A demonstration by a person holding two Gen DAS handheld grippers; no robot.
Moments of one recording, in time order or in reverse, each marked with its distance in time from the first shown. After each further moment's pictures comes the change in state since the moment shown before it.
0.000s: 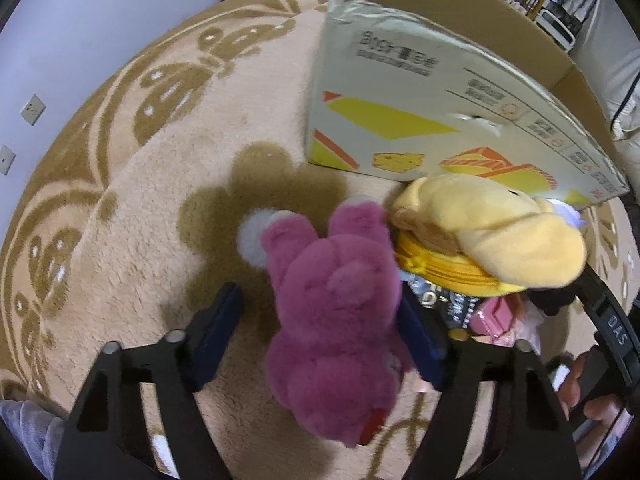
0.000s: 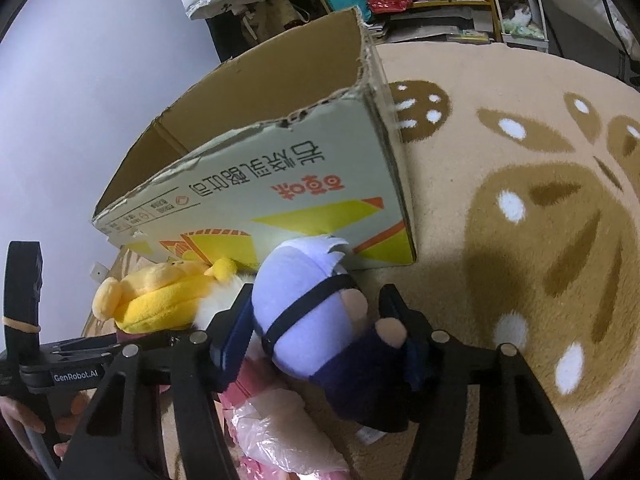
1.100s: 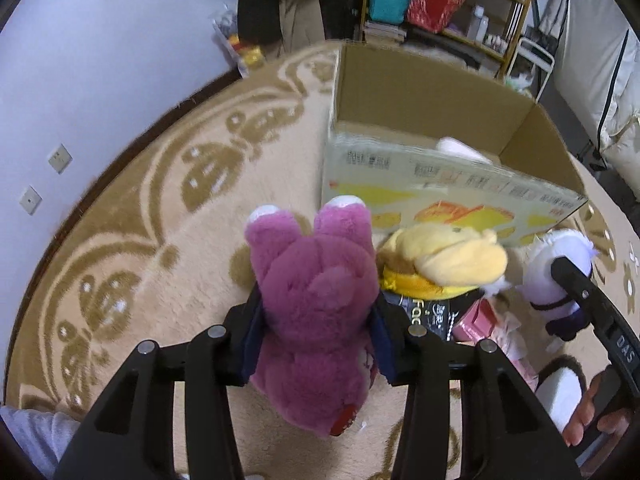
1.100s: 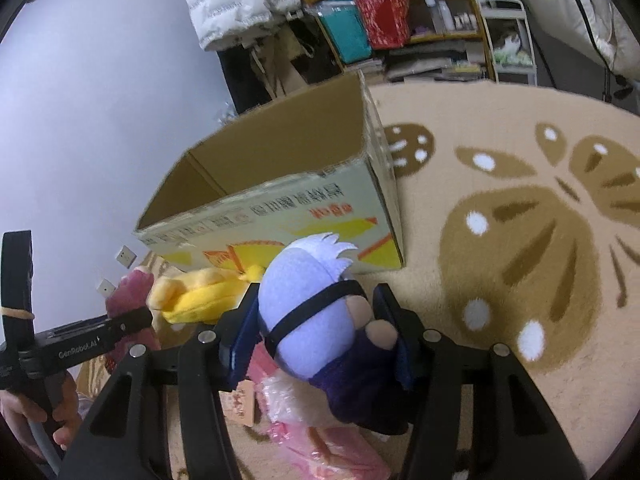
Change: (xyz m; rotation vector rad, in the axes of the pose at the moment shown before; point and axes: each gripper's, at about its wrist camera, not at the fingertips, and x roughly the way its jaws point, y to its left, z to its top) left arm -0.084 -0.012 -0.022 0.056 -0.259 0.081; right arm -0.064 0.020 -0.019 -0.017 -0.135 0.004
